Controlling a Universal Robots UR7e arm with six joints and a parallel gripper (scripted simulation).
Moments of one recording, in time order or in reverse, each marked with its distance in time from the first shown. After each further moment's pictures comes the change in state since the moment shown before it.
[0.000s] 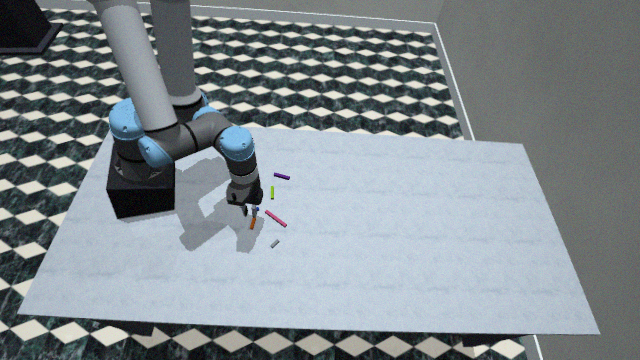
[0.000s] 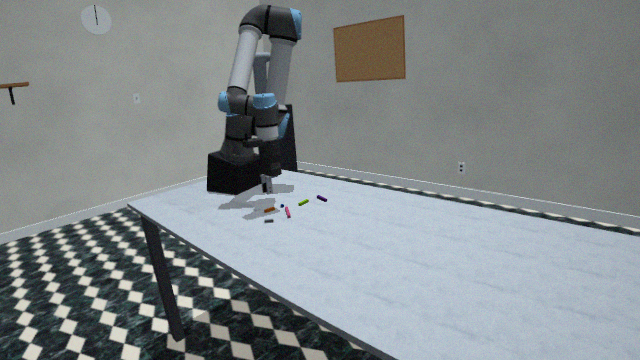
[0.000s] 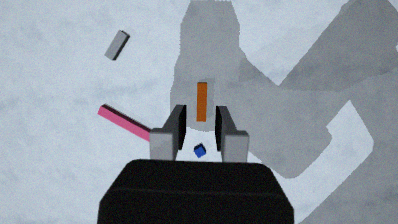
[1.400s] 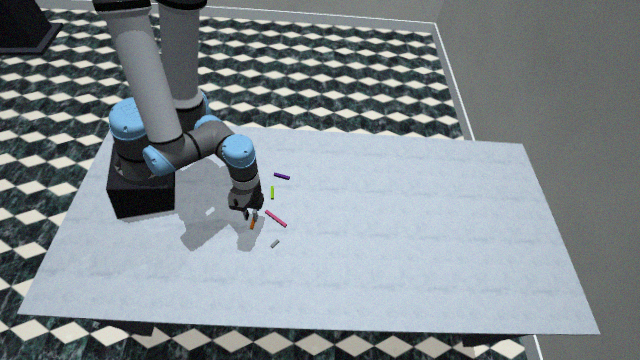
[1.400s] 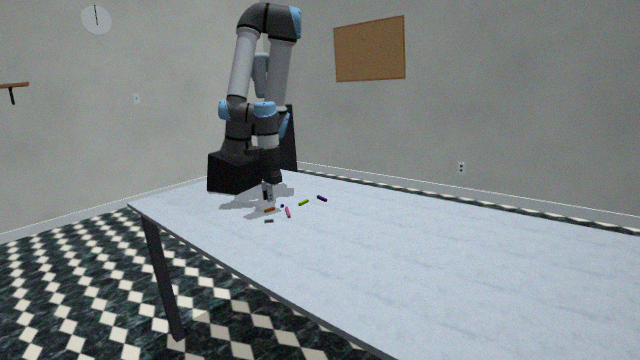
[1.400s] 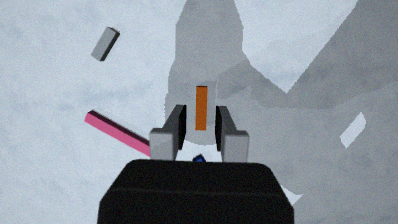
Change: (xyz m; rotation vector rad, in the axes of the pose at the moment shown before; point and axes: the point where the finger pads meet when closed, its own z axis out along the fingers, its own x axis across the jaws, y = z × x) arm 0.000 0.000 0.028 0.000 0.000 0.000
